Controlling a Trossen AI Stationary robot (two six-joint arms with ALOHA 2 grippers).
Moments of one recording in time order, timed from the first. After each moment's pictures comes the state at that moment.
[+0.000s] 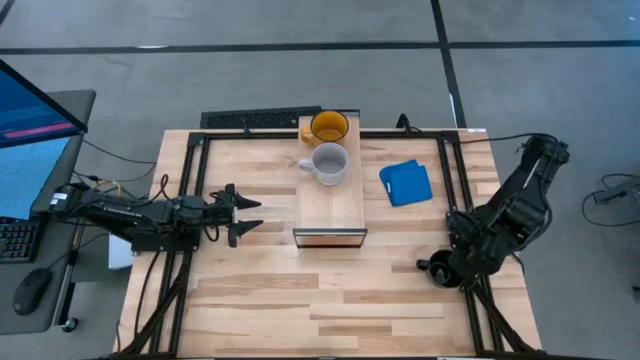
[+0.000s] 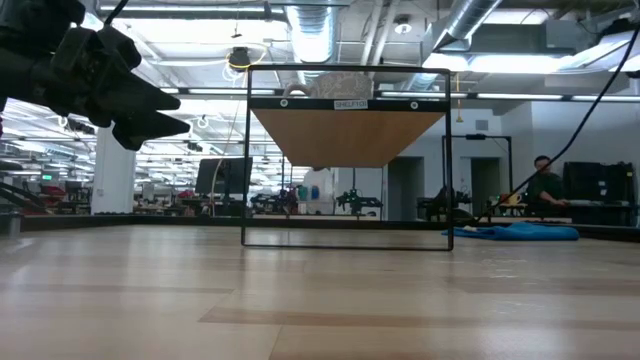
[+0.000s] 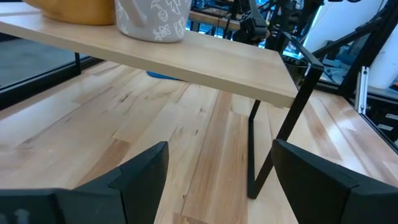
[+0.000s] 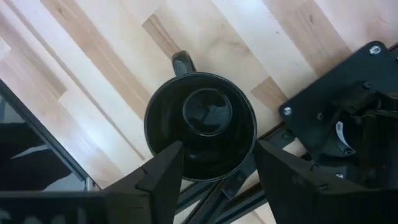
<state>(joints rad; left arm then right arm) -0.07 0.50 0.05 0.30 -0.22 -0.25 0.93 0.95 1.01 -1.47 0.08 1.56</state>
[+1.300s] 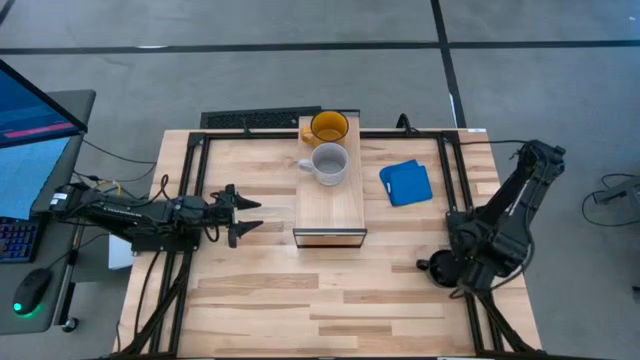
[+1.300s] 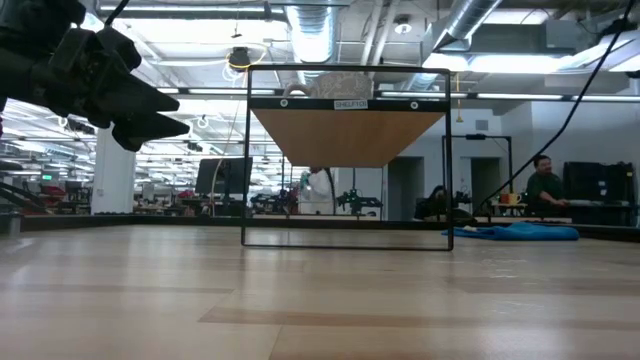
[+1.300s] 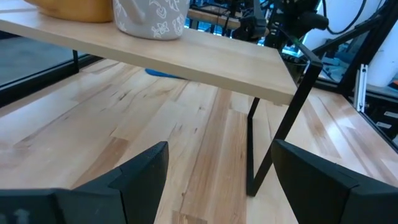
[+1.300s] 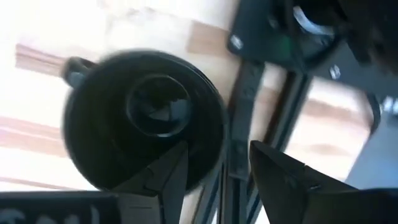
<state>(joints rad) -0.07 0.50 0.05 0.29 -0.22 -0.25 1.01 1.14 0.91 -1.43 -0.06 2.24</state>
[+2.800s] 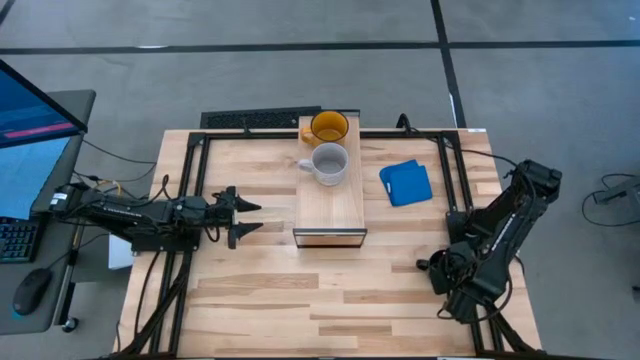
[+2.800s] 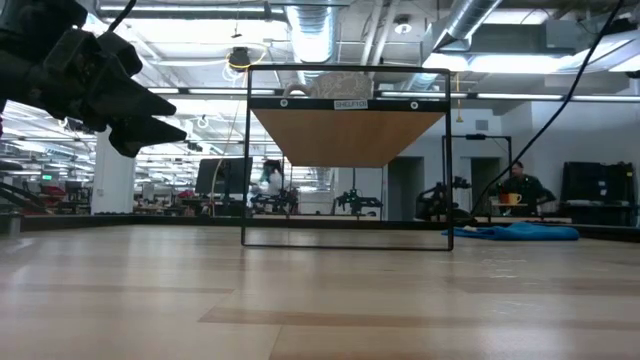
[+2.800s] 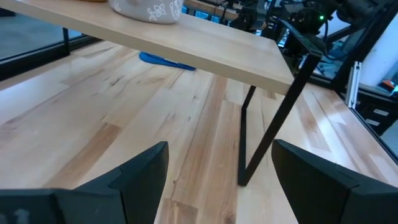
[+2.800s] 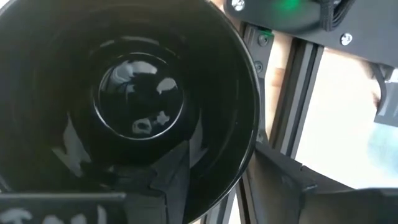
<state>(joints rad) -0.07 0.50 0.05 0.26 -0.19 -0.30 1.05 1.45 0.91 -1.31 -0.13 2.33</state>
